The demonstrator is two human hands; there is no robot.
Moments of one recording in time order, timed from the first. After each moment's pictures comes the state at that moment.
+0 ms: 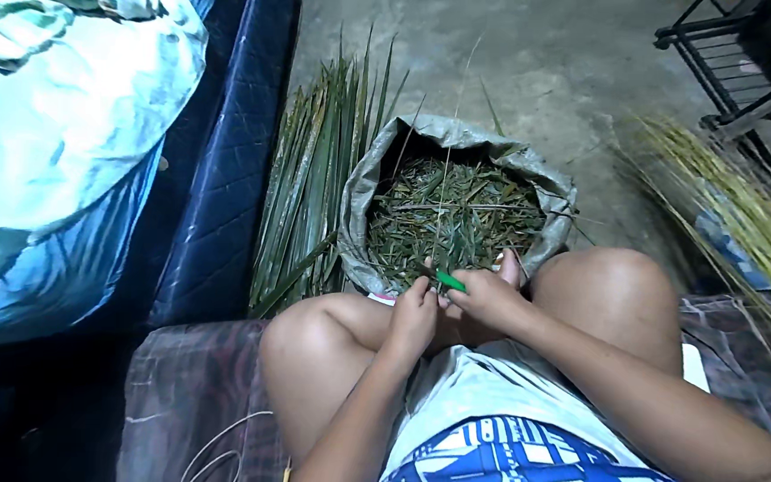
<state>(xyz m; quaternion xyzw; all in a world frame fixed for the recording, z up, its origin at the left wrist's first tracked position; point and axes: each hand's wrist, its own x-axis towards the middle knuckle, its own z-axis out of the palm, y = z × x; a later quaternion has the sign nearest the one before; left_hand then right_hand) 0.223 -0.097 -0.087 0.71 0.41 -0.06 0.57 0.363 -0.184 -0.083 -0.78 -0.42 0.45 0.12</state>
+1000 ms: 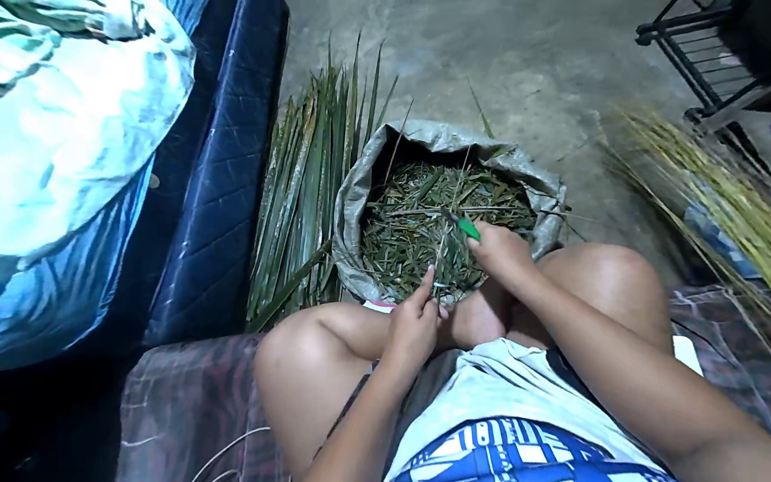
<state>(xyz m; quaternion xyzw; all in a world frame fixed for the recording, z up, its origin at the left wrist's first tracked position) 0.223 -0.106 -0.090 0.73 0.36 -0.01 0.58 0.416 -0.166 -0.090 -0.91 -0.28 0.31 0.11</state>
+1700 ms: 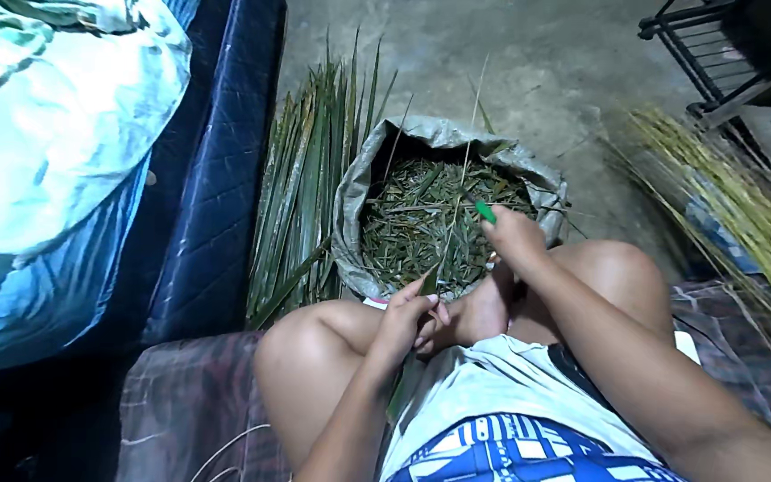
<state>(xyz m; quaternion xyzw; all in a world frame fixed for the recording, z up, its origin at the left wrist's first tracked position) 0.214 -0.093 -0.078 0.47 0.32 0.00 0.82 0.431 -0.174 -0.089 -0.92 -0.25 0.26 0.15</state>
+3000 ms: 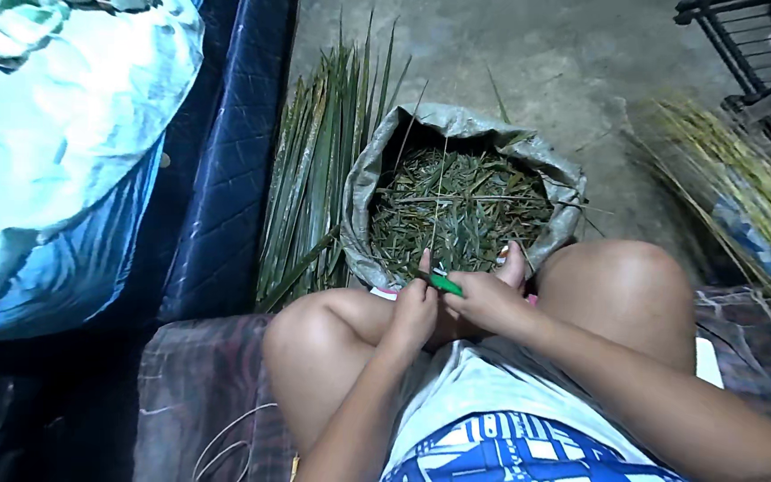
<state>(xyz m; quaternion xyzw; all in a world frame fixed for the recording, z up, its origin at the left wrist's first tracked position) 0.225 -0.093 -0.093 0.74 0.41 -0.08 0.53 0.355 -0.183 -0.079 -0.76 -0.42 0.48 0.13</state>
